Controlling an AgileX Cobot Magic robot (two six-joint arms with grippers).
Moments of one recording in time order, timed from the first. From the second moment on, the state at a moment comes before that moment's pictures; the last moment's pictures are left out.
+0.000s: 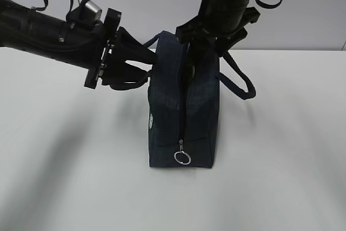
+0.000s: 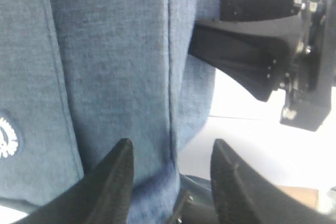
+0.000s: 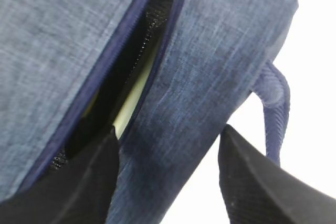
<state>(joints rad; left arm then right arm) -0.23 1.93 -1.26 -1.40 1.06 0.60 0.44 2.08 -1.97 -0.03 1.23 0.03</state>
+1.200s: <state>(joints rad) -0.18 1.65 -1.40 -0.51 1.22 0.22 0.44 1.83 -1.97 0.07 1.25 0.04</state>
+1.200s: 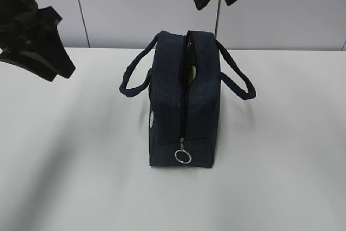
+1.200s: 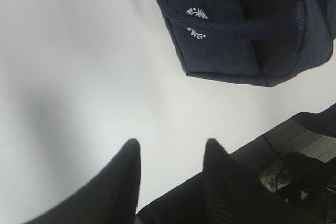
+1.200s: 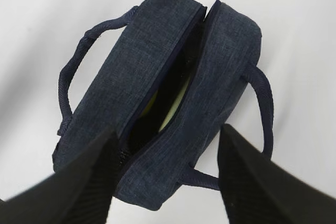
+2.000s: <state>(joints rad) -0.18 1.57 -1.40 -0.48 1.22 0.20 0.44 1.20 -1.17 0.10 0.74 -0.07</state>
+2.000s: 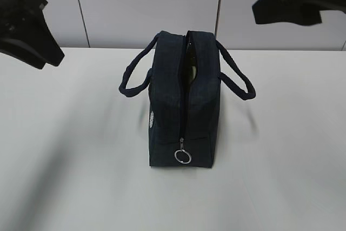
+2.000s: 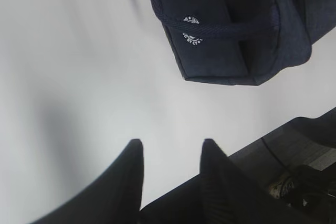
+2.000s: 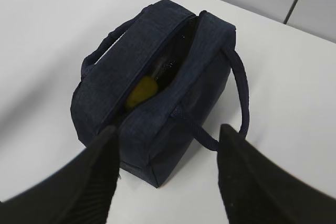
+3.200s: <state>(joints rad) -0.18 1.36 -1.40 -0.43 1.24 0.17 0.61 1.08 -0.53 0.24 0.10 -0.15</state>
